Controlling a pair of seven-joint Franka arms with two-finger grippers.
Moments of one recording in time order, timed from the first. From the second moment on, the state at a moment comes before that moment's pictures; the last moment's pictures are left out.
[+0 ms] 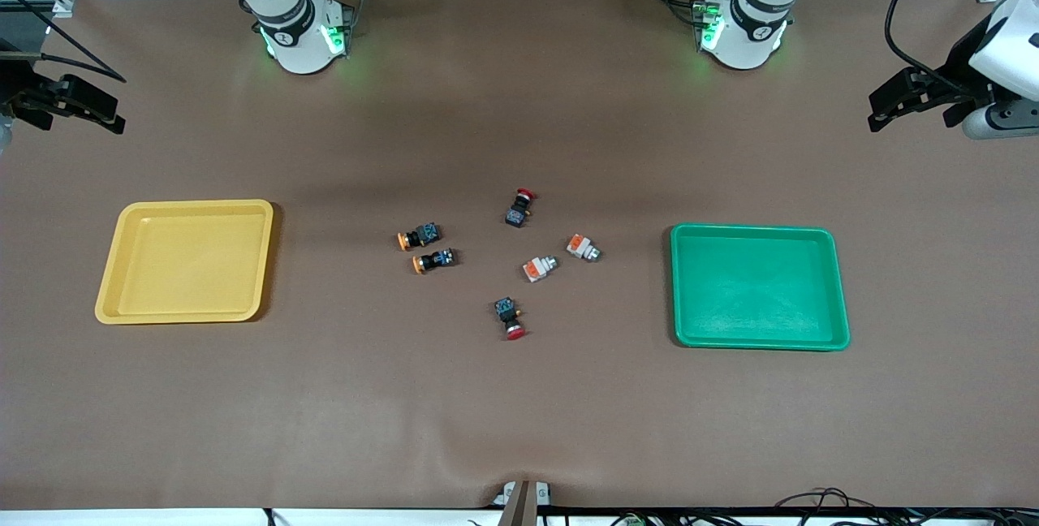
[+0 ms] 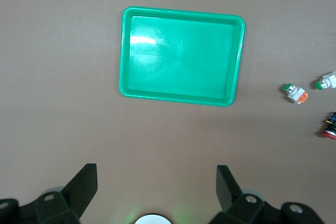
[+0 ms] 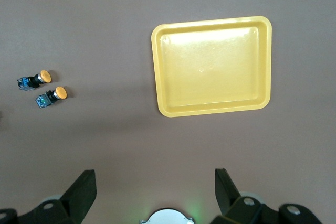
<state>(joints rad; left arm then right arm) 0.00 -0.09 -0.10 -1.62 0.01 1.51 -0.15 0.03 -0.06 -0.06 -1.58 -0.02 1.42 0.02</state>
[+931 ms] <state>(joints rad) 0.00 -0.09 -0.09 -1.62 0.01 1.51 -0.15 0.03 -0.06 -0.06 -1.58 -0.02 1.42 0.02</state>
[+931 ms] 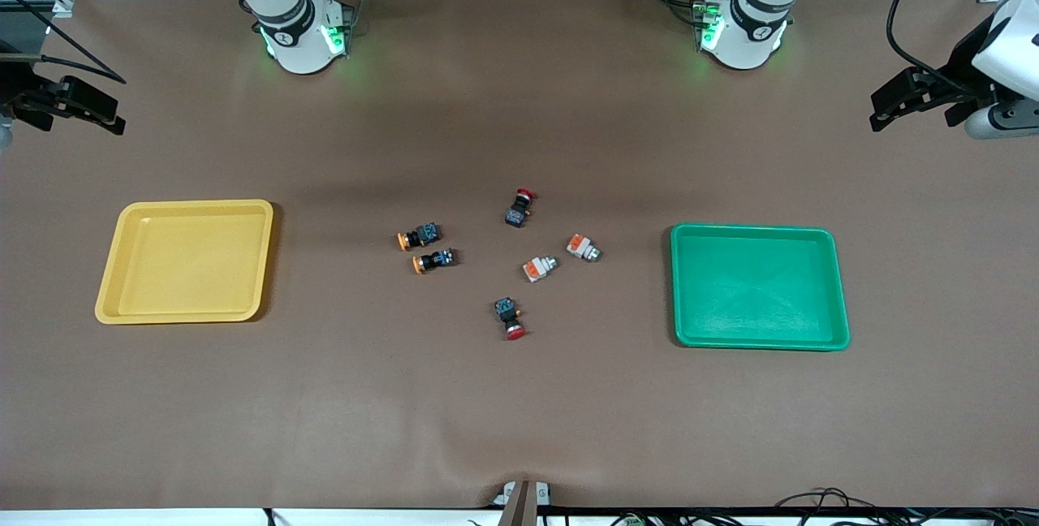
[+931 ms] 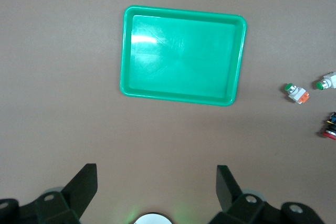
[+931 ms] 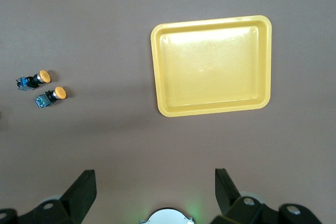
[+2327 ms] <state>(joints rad) -0.01 -0.02 -0.12 -1.63 0.01 1.51 -0.20 0.02 -0.05 -0.06 -1.58 -0.02 1.42 0.02</state>
